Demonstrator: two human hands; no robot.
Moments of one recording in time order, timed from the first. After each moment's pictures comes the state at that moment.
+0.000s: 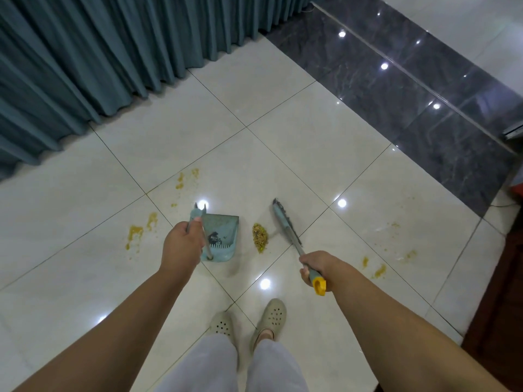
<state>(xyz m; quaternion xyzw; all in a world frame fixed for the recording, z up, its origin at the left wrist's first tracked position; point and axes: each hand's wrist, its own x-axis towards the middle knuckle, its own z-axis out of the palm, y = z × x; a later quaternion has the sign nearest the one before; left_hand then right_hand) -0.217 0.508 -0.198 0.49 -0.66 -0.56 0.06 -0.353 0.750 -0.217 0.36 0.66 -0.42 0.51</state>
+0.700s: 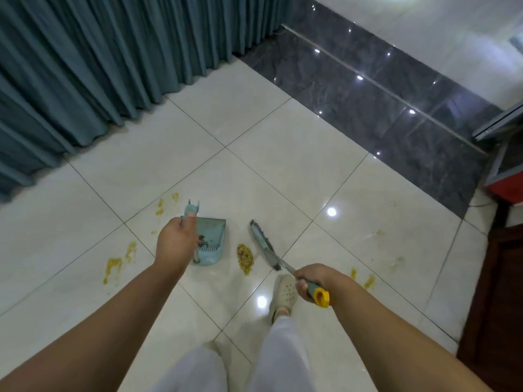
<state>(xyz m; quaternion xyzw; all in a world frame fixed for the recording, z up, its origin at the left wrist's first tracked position) -0.313 0.527 -0.169 0.46 -0.71 -0.53 0.05 -0.407 0.792 -0.198 0.35 0.63 -0.43 0.55</state>
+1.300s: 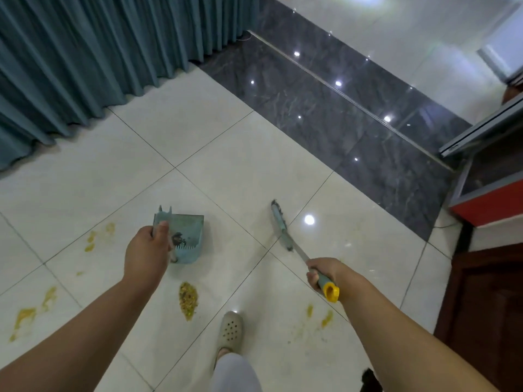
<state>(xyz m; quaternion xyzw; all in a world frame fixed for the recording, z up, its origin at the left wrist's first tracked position) -0.574 0.631 -0.181 0.46 -0.75 -0.48 0.07 -0.709 0.942 -0.197 0.40 0.62 -0.50 0.45</state>
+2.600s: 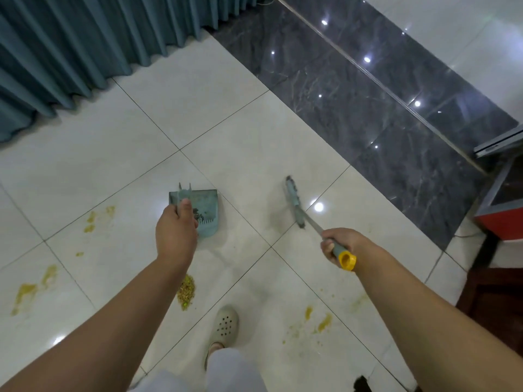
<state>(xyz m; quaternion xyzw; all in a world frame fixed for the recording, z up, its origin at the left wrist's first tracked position) -0.694 0.657 -0.208 0.52 -0.67 -0.52 0.10 -0.851 0.921 -0.207 0.40 0.61 -0.52 0.45</state>
